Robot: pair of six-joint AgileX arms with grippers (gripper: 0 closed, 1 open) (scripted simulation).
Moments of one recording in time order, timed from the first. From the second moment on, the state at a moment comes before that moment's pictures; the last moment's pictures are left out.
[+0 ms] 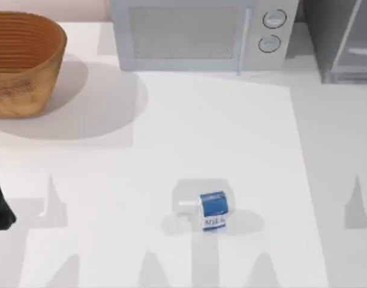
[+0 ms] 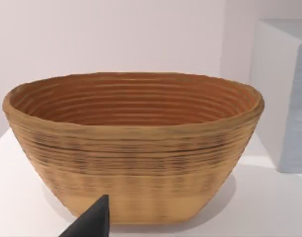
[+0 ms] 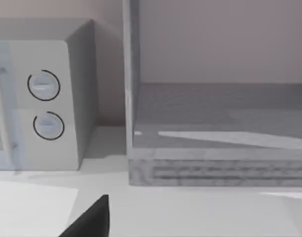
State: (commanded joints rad) left arm 0.00 0.00 0.00 0.00 0.00 0.00; right arm 0.00 0.00 0.00 0.00 0.00 0.00
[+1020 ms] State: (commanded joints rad) left arm 0.00 0.00 0.00 0.00 0.00 0.00; right arm 0.80 0.66 0.02 0.63 0.81 0.02
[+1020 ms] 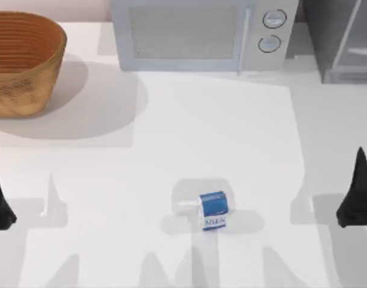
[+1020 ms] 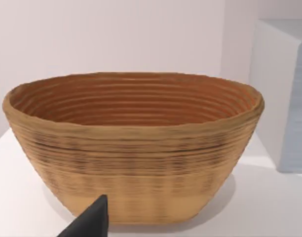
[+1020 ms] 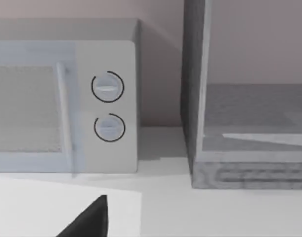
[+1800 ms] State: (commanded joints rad) left arm 0.00 0.00 0.00 0.00 0.00 0.00; right arm 0.95 0.83 0.05 0.78 0.94 0.03
